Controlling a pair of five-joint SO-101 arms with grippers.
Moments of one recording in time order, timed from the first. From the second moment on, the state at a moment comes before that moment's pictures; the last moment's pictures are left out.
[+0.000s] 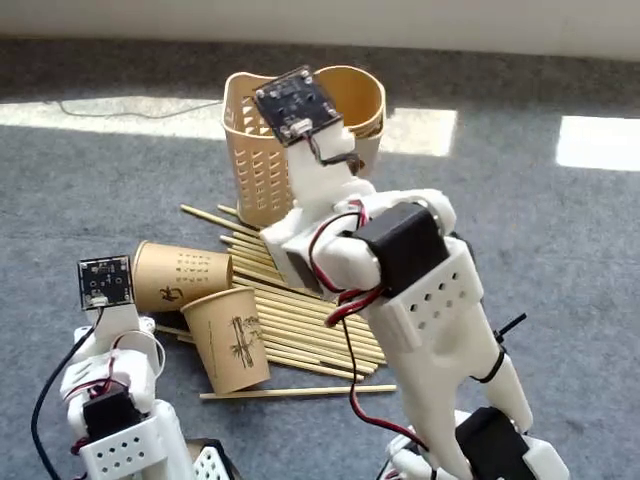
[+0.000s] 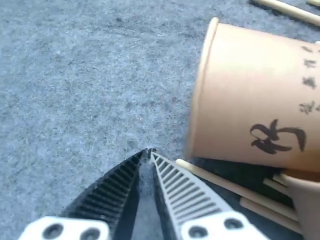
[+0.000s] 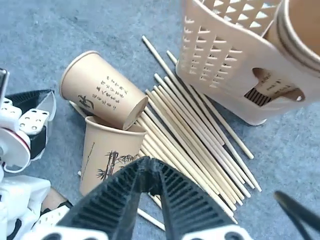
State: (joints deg) left arm -30.2 -103.6 95.8 63.6 -9.0; right arm -43.5 -17.1 -19.4 100.0 -1.0
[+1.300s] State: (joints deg) left arm -34.4 -103.6 95.8 60.4 -8.9; right arm -66.1 -30.7 37.7 56.0 -33.3
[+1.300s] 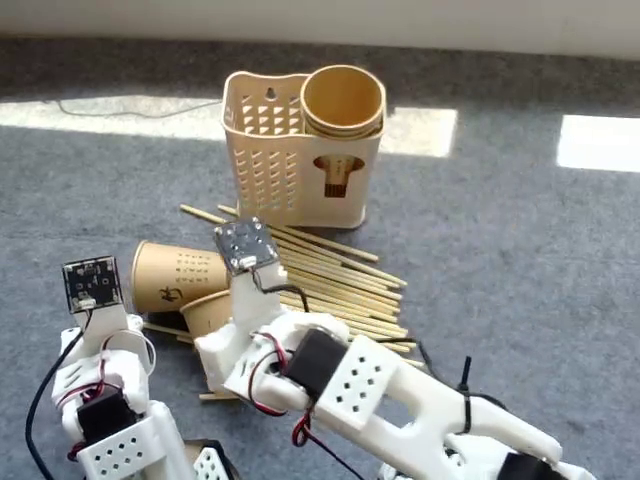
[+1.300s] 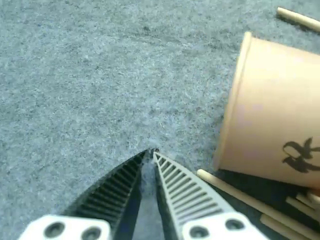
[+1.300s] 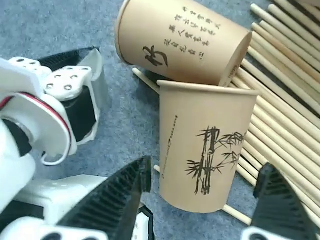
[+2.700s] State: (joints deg) left arm -35.5 -103.6 95.8 59.4 -9.0; right arm -65.1 -18.8 34.2 59.5 -33.3
